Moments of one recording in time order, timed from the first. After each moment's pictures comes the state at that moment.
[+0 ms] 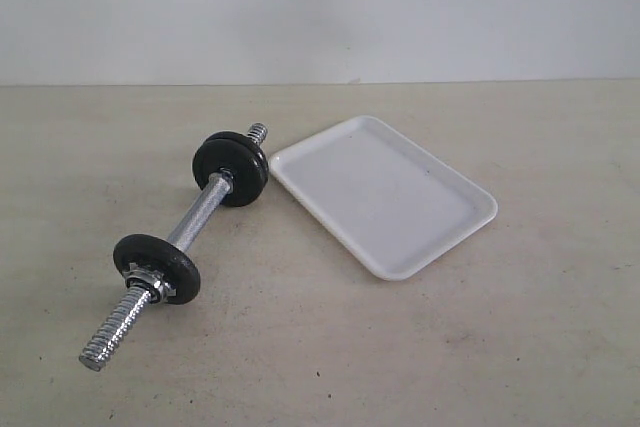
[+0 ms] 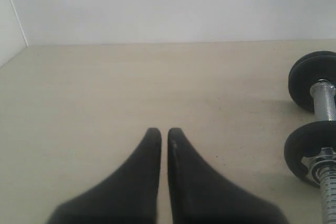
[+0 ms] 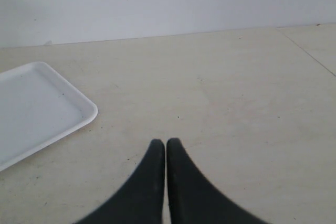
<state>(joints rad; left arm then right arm) 0.13 0.00 0.00 -0.03 0.30 0.09 -0.03 0.00 0.00 -0.16 0.32 0.18</state>
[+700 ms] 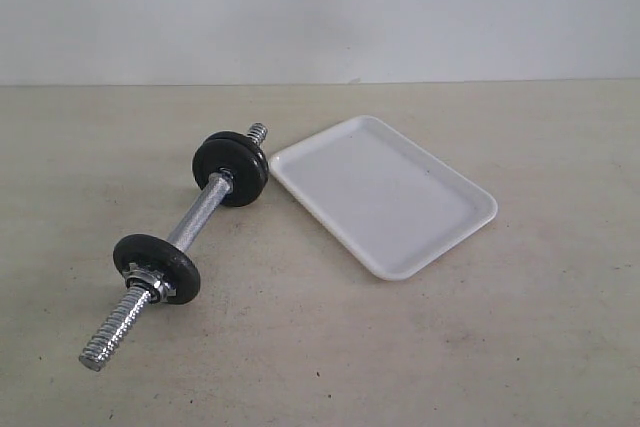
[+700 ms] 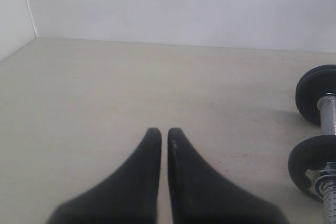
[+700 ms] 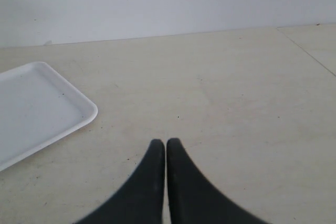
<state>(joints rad) 0.16 0.00 0.00 -0.03 0.29 0.03 -0.03 0.00 0.00 -0.16 0.32 0.18</state>
